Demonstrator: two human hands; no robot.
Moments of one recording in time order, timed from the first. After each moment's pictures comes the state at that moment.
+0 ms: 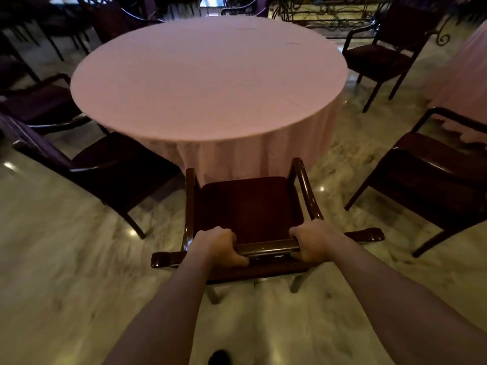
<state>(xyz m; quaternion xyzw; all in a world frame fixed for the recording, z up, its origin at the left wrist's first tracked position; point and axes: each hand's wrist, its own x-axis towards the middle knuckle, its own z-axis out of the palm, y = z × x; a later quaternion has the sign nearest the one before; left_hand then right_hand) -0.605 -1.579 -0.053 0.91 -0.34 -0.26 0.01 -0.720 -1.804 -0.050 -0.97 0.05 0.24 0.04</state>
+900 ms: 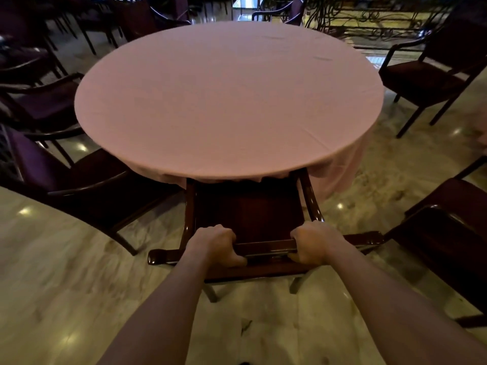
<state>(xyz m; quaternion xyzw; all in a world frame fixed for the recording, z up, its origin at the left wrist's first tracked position) -0.445 -1.730 -0.053 0.92 -0.31 -0.22 0.01 -0.533 -1.972 -0.055 -0.97 -0.01 0.22 0.05</state>
